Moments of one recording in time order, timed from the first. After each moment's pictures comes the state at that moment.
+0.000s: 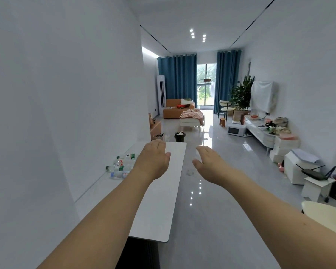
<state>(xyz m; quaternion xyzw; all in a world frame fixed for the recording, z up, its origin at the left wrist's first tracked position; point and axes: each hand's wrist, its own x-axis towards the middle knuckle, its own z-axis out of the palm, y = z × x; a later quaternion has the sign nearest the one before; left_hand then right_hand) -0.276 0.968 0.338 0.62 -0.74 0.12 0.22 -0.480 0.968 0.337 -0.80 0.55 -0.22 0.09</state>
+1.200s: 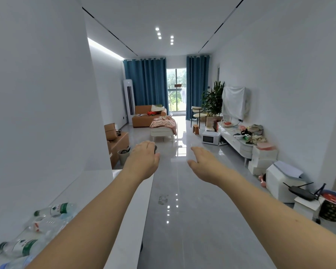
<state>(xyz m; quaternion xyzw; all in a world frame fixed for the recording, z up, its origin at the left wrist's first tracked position) -0.380 0.393 0.336 0.57 -0.78 0.10 0.24 -0.596 0.431 0.340 -0.75 0.62 -0.22 0.09</state>
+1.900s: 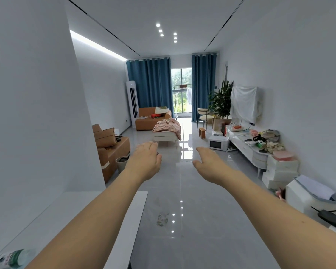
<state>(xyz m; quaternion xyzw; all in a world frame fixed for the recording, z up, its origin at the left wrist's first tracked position) -0.462 0.095 0.346 0.57 -0.78 0.13 0.21 -0.687 0.124 0.345 -0.74 0.62 -0.23 0.09</state>
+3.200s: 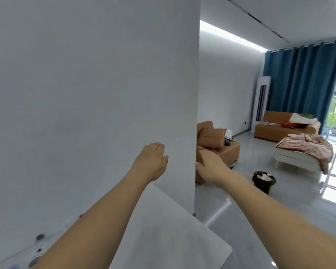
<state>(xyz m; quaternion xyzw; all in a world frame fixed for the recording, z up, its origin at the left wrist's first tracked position) -0.228 -0.106 0.355 0.84 -0.50 0.16 0.16 -0.397 -0.241 0.362 -0.92 0.29 -0.18 0.18</state>
